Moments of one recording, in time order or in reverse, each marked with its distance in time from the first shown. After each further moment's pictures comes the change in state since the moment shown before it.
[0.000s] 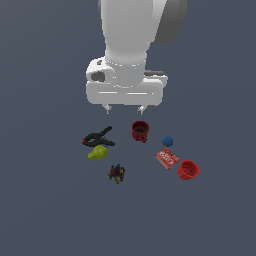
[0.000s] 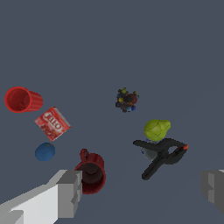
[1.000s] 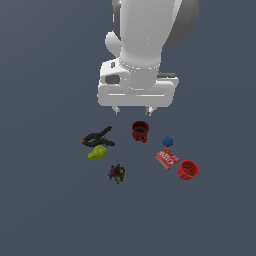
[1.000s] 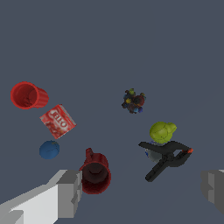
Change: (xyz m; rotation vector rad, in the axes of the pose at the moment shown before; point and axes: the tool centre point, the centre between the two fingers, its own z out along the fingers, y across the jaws) arm 0.004 -0.027 0.002 -0.024 -0.008 -0.048
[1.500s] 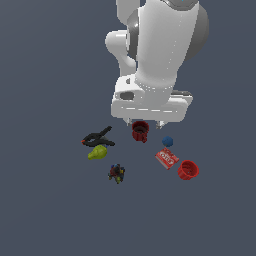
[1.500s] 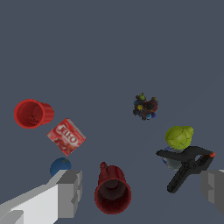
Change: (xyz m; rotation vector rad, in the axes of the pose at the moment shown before) arm 0.027 -0.035 0.026 0.005 0.003 0.098
